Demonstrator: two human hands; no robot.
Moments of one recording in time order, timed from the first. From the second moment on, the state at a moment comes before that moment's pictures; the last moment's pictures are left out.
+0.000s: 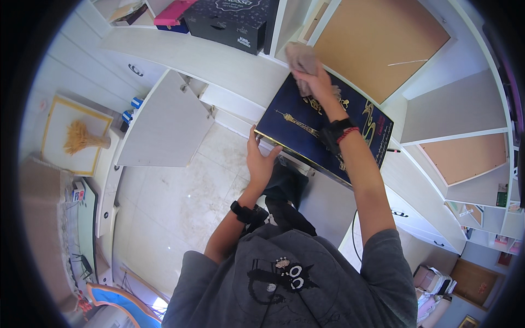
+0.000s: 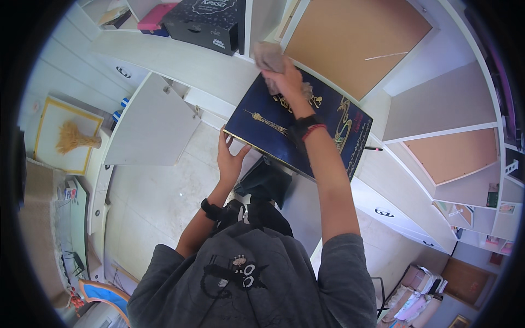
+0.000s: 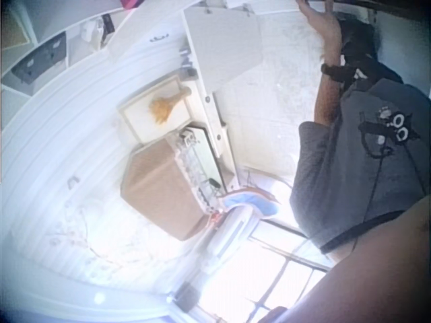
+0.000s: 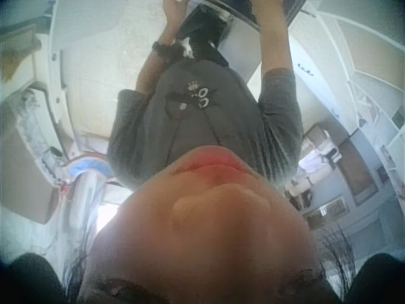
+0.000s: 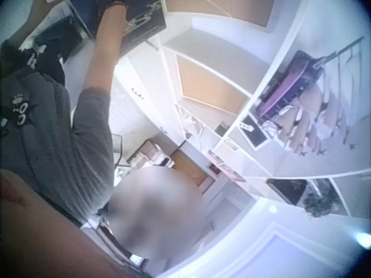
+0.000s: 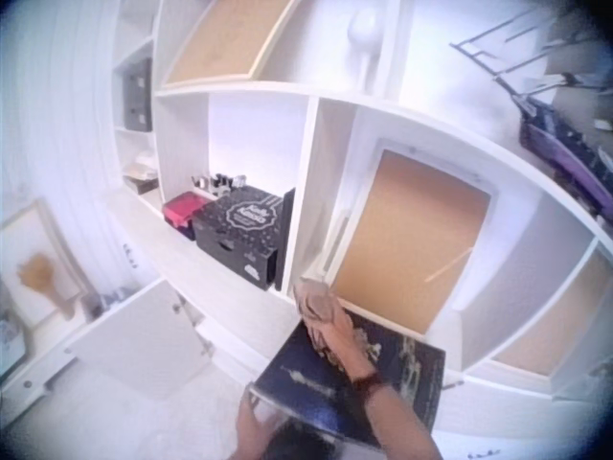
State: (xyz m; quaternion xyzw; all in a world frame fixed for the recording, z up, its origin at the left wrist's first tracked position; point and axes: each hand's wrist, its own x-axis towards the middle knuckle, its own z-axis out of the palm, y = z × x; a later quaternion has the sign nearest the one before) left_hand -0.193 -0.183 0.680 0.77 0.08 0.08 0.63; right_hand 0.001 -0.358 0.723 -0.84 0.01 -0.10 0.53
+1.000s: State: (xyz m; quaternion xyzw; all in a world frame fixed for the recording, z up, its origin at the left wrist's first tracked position) left_hand -0.273 -0.039 0.543 0.90 0.05 -0.30 0.32; right_hand -0.377 -0.402 0.678 -0.46 0.36 0.22 0.78
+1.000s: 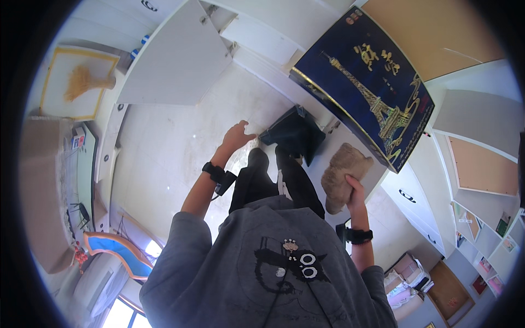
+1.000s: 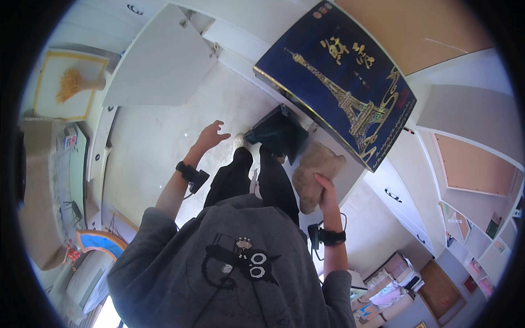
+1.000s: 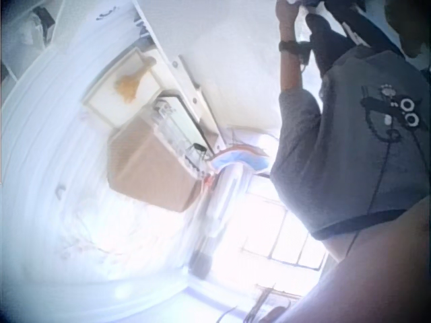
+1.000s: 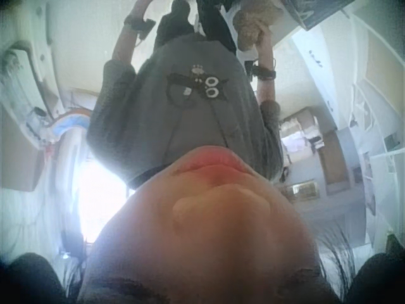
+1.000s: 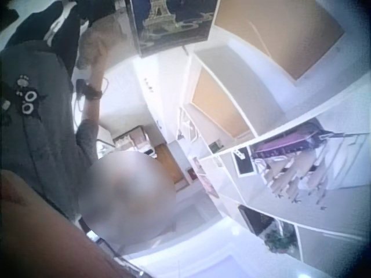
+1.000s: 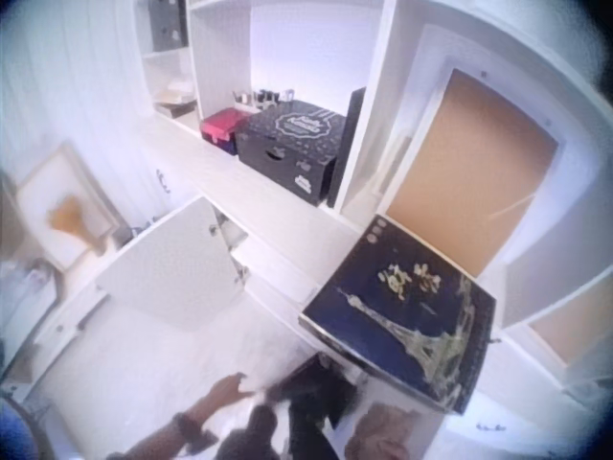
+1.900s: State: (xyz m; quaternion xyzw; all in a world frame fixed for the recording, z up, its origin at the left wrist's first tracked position) left_hand -0.396 0.017 0.280 0.78 0.29 -0.39 0.39; right_hand -0.332 -0.339 0.336 -0.71 0.05 0.67 0.23
